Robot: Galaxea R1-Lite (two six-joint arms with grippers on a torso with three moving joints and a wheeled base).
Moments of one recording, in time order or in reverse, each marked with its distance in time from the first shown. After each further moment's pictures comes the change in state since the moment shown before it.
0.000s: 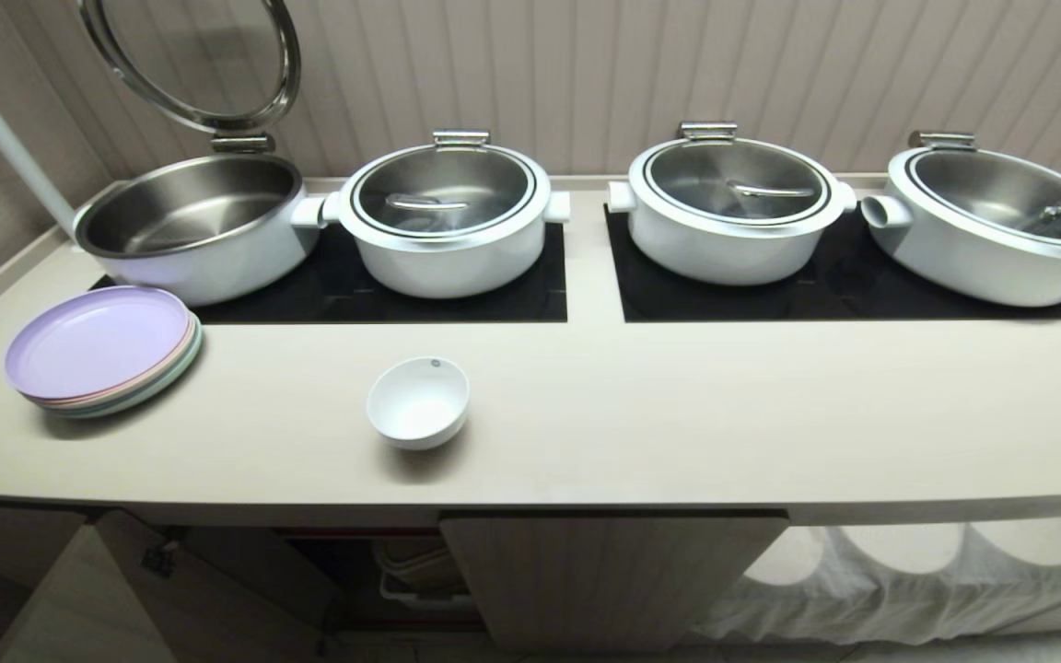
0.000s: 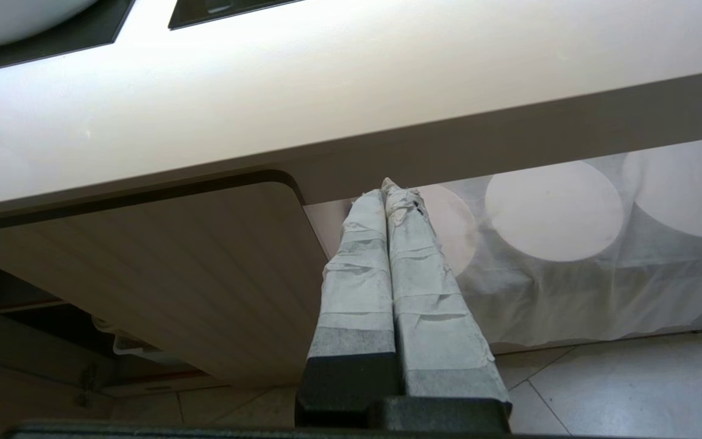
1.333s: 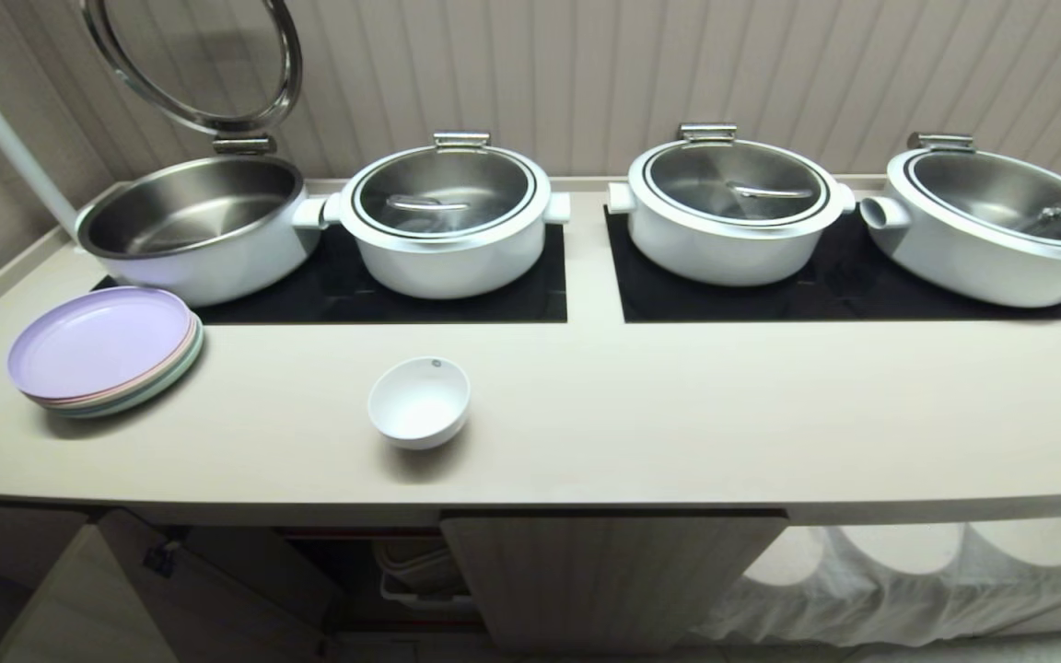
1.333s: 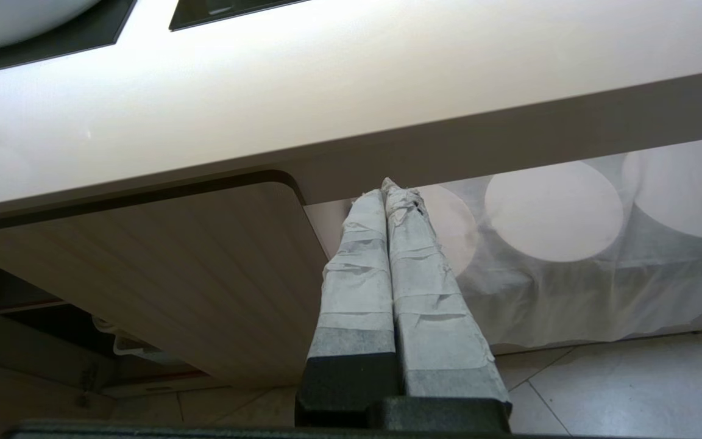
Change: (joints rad) left arm -0.228 -0.724 0.000 0.524 -0.267 -0.029; right arm 0.000 0.000 0.000 0.000 0.000 0.000
